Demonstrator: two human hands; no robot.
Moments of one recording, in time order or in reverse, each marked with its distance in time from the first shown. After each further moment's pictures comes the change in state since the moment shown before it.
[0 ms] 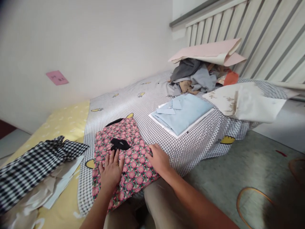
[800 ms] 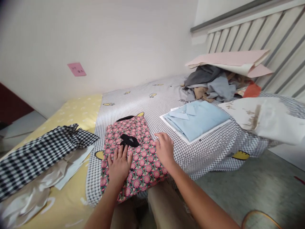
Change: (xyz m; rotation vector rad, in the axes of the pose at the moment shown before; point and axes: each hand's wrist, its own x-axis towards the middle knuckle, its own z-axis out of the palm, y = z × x) left_hand -0.003 0.004 0.006 -0.121 0.049 -0.051; right_hand 0.042 -0.012 0.003 0.041 0.243 -0.208
